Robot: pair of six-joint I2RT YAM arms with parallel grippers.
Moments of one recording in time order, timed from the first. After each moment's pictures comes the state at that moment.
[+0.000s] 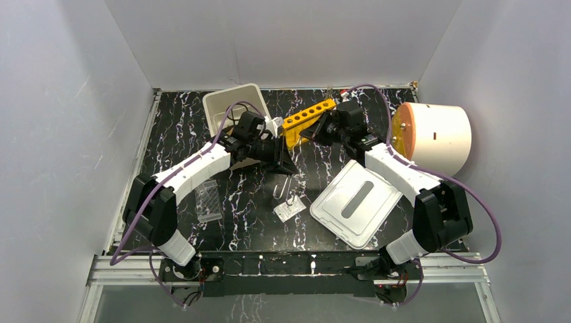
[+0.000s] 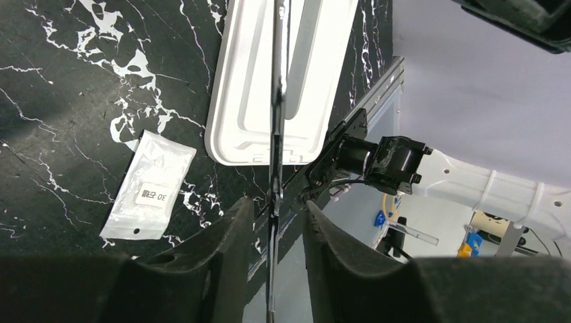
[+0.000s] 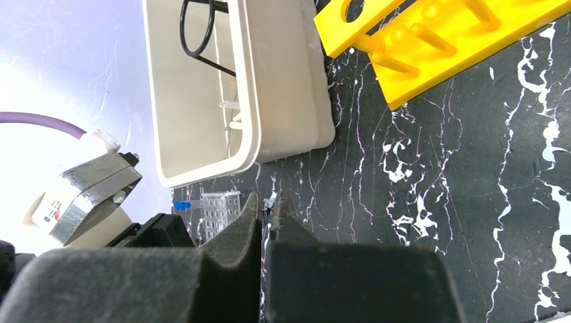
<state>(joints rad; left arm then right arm) -0.59 1.59 1.22 -0.44 0.64 -0.66 0.49 1.49 1.10 -0.08 -0.24 0.86</state>
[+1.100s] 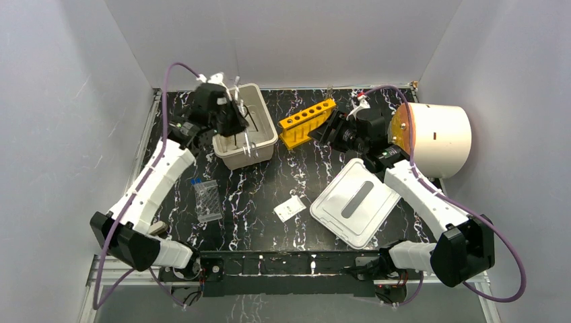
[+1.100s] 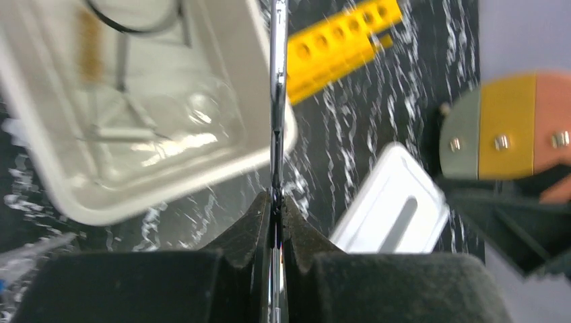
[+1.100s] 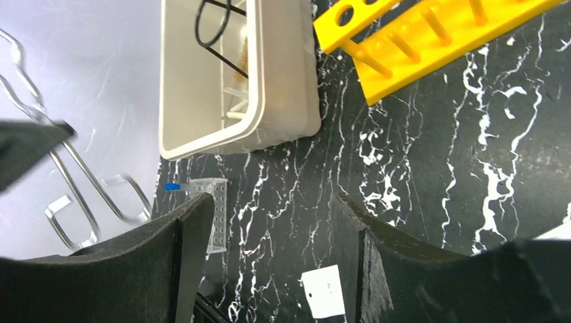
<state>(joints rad) -0.51 1.36 1.46 -0.70 -0.07 -0.59 0.45 1.24 1.00 -0.14 -0.23 0.75</state>
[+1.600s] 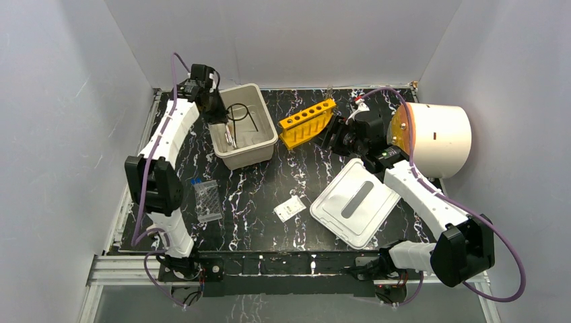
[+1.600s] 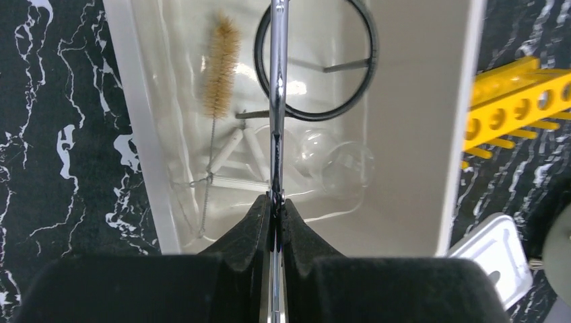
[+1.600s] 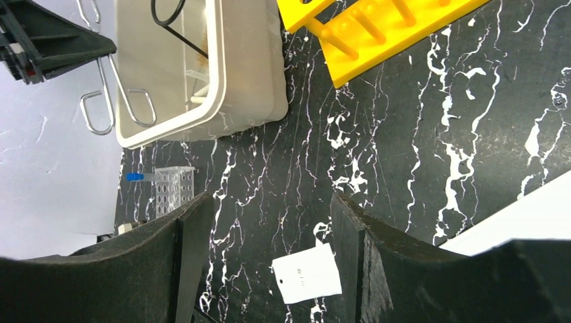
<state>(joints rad) -0.18 1.82 1.79 -0.90 0.01 -0.50 0.45 1.24 0.99 -0.22 -0.20 0.68</state>
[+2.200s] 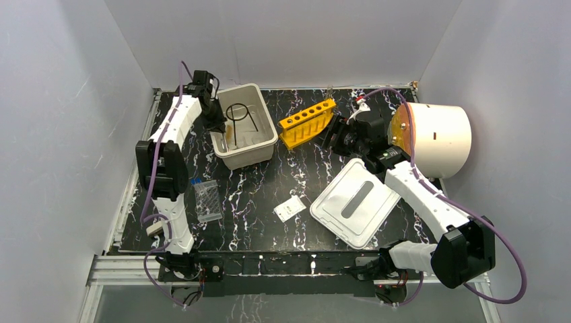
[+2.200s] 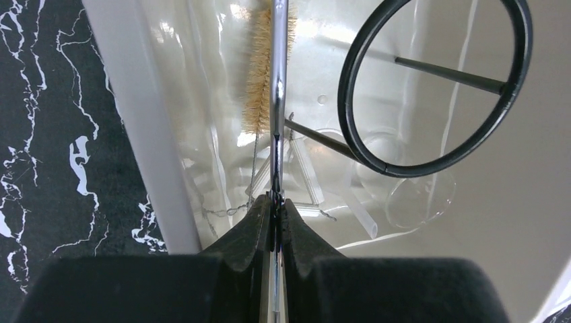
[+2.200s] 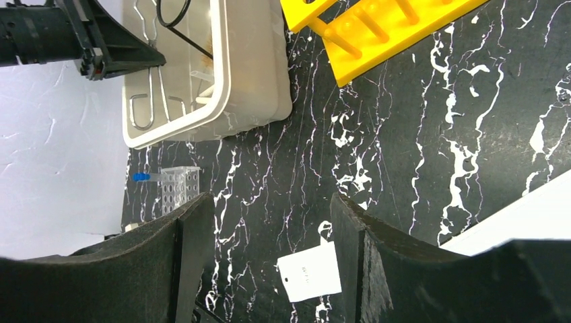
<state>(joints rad) -0.12 2.03 1.87 -0.98 0.06 -0.40 0.45 1.23 0.99 -0.23 -0.20 0.69</state>
